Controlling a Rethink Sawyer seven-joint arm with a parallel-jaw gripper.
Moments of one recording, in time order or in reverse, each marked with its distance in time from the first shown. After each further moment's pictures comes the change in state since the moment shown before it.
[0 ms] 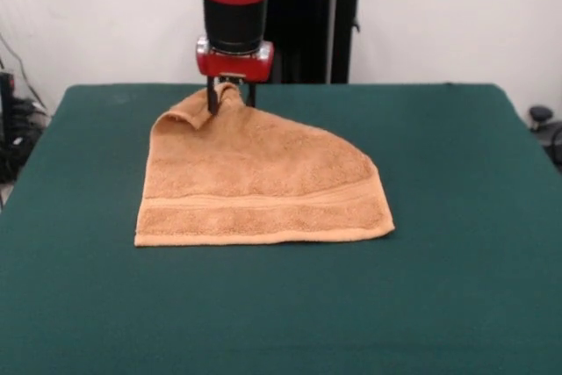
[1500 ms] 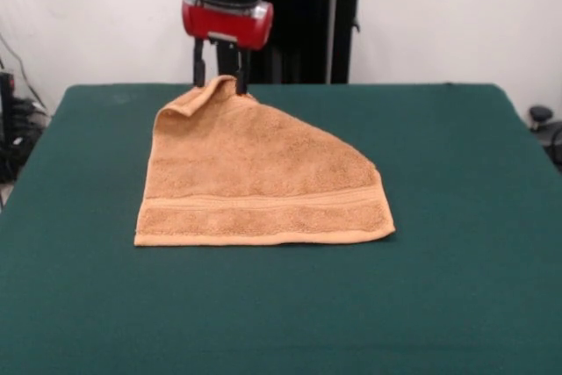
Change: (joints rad) arm 0.046 -0.180 -0.006 -0.009 0.158 0.058 0.000
